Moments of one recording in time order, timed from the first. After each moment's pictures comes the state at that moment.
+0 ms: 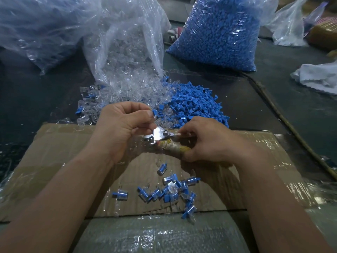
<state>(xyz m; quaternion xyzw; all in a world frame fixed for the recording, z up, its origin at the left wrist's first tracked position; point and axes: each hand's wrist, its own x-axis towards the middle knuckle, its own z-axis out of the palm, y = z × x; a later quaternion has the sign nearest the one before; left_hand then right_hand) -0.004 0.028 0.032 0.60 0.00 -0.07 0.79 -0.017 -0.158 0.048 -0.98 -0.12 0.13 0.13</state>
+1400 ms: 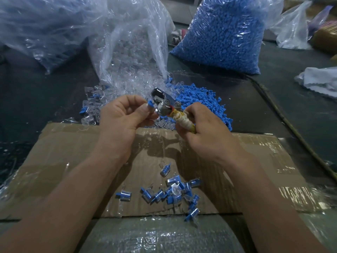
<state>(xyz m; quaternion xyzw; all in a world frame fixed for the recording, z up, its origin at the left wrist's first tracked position) -0.002 0.025 0.024 0.60 -0.05 0.06 0.79 -0.022 -0.142 0.044 -0.96 -0.10 -0.03 0.26</state>
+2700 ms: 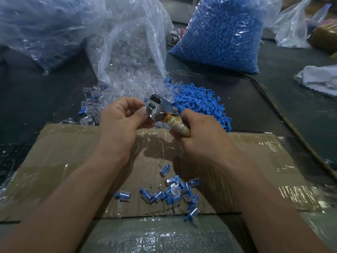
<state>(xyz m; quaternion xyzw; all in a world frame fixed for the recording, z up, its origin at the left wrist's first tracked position) -0.010 0.021 0.033 0.64 -0.02 0.05 0.77 -0.024 -0.136 0.042 -0.97 -0.11 -0.02 0.20</state>
